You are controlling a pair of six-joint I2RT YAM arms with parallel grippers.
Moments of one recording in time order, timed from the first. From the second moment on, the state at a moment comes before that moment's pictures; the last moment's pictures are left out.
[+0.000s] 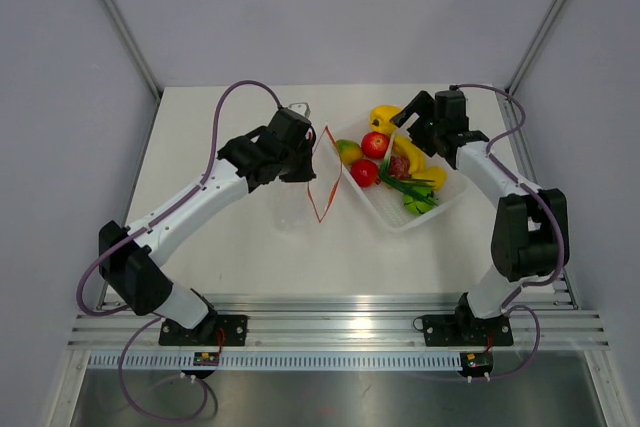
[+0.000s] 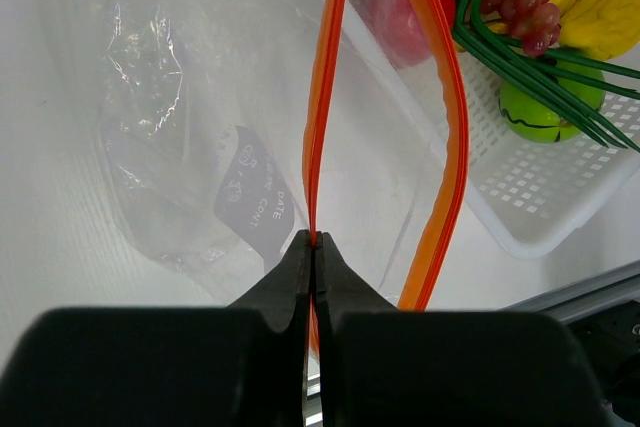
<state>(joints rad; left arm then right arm) -0.70 1.50 1.44 -0.77 -0.12 -0.60 0.17 1.64 1.22 -0.16 -0.05 0.82</state>
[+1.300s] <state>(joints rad) -0.69 1.50 1.44 -0.78 -0.11 -0.56 0.16 2.01 1.39 0.11 -0.21 1.13</state>
